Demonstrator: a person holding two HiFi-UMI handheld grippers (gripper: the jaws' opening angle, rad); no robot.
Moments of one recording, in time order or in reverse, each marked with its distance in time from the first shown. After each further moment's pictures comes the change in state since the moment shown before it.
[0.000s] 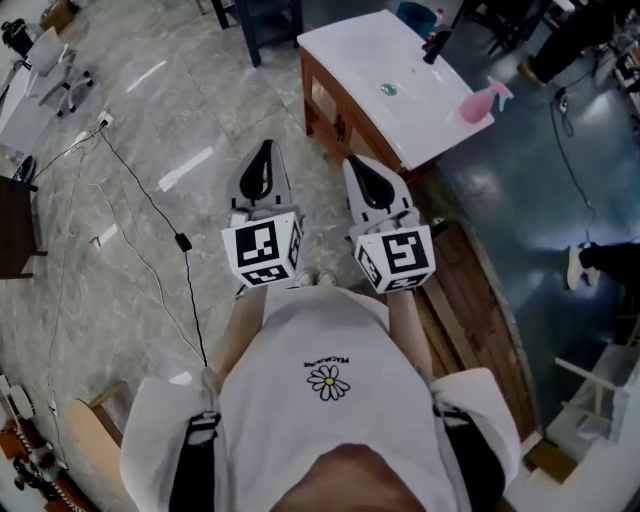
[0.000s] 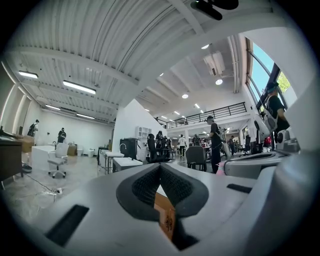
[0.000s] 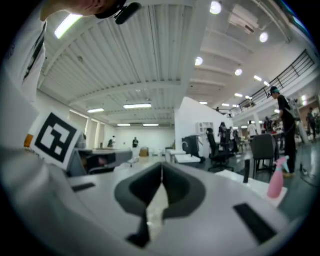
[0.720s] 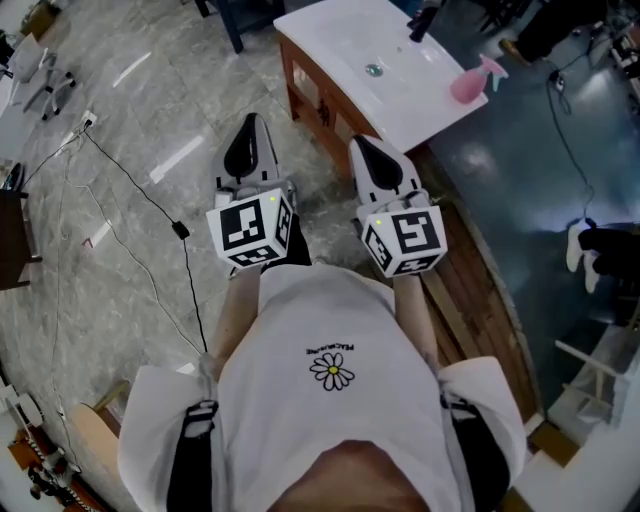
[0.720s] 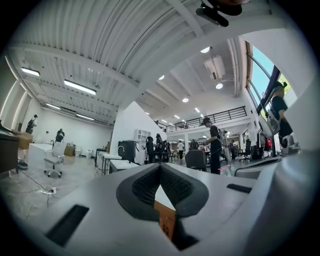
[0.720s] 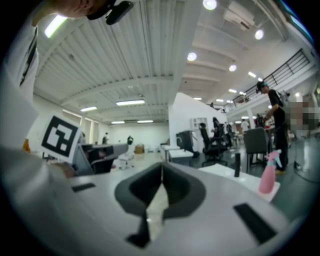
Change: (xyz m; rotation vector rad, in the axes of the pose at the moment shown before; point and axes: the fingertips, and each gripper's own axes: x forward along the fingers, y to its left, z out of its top) left arm 0.046 -0.016 -0.005 -0.026 -0.046 -0.011; right arm 0.000 -0.060 -0.020 0.042 0.053 -0.059
